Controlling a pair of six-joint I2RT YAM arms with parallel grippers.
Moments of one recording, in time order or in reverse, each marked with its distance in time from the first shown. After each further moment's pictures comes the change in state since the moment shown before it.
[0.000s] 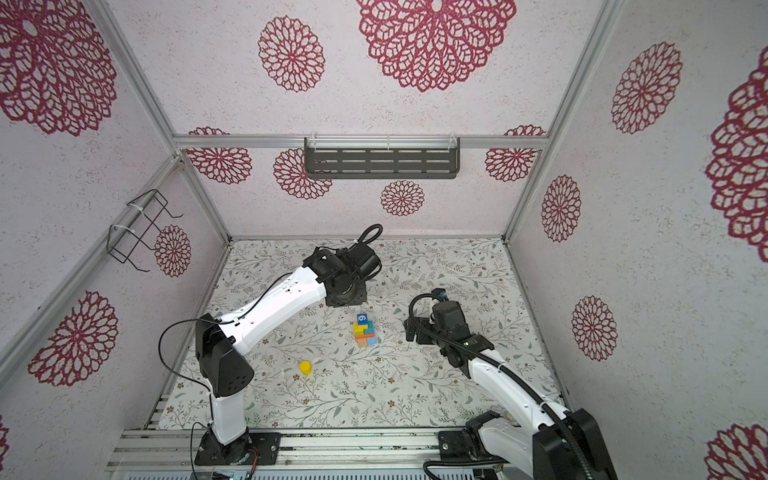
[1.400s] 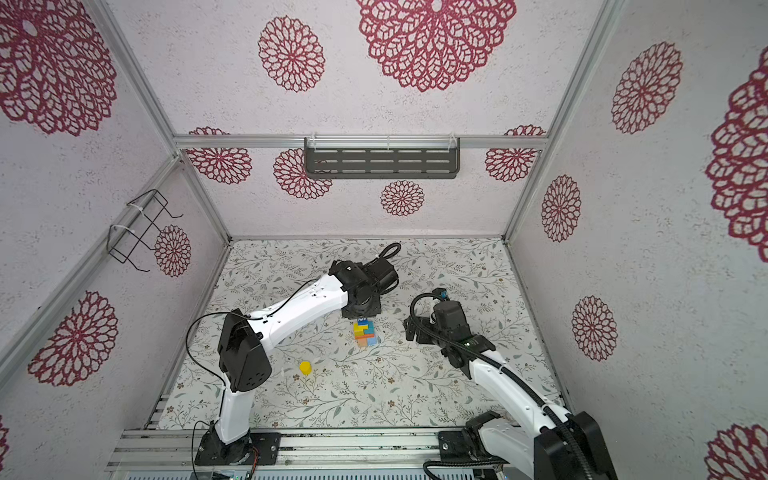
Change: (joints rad) left arm -0.060 0.105 -0.012 0.022 0.026 -0.072; right arm -0.005 -0.013 0.000 0.000 -0.019 0.017
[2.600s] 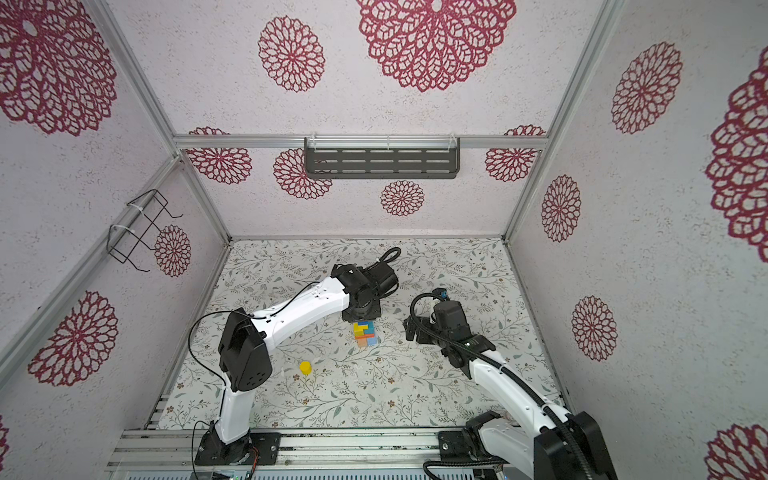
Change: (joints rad) left arm 0.007 0.004 -0.043 0.031 0.012 0.000; right arm -0.002 0.000 0.000 0.000 -0.005 0.000
